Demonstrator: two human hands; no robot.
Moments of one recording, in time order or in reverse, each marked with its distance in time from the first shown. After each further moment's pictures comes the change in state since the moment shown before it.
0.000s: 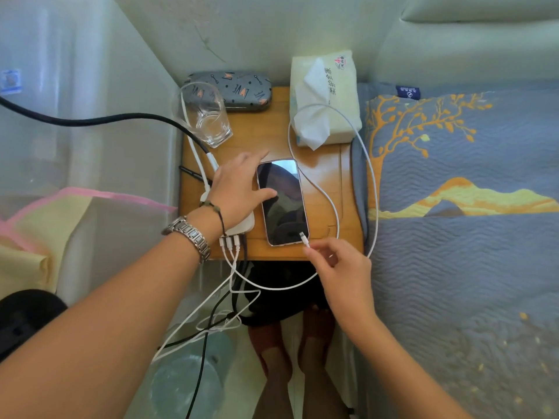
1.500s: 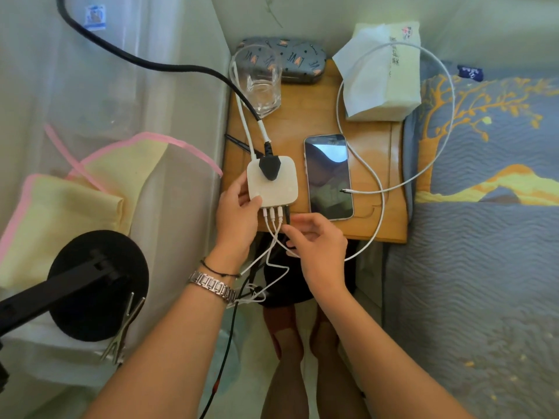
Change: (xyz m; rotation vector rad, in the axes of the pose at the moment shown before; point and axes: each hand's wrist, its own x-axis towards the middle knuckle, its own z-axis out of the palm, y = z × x) left_hand -0.086 -0.057 0.032 -0.911 0.317 -0.489; right_hand -0.018 -0.038 0.089 0.310 -0.070 0.180
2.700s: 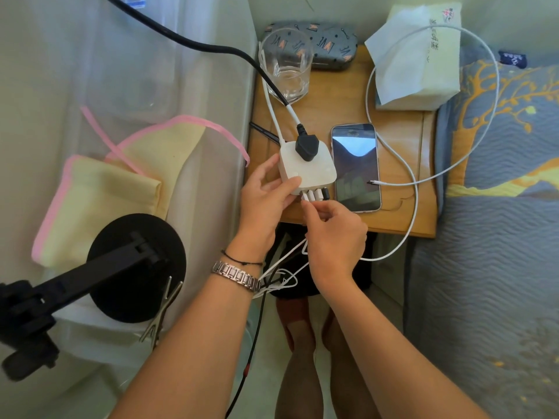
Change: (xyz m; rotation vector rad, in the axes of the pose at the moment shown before) left_hand -0.008 0.015 -0.006 -0.412 -0.106 -0.132; right_hand -0.012 -0.025 0.031 -0.297 0.267 -0.054
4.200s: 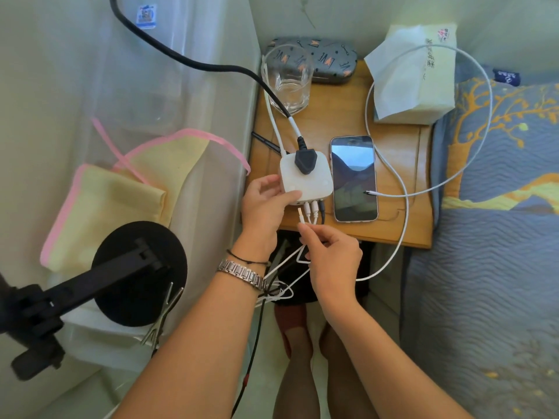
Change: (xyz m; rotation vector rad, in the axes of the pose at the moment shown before) left_hand 0.009 -0.002 0.004 0.095 0.152 -0.078; right_hand -0.008 0.012 -0.012 0.255 -0.197 0.149
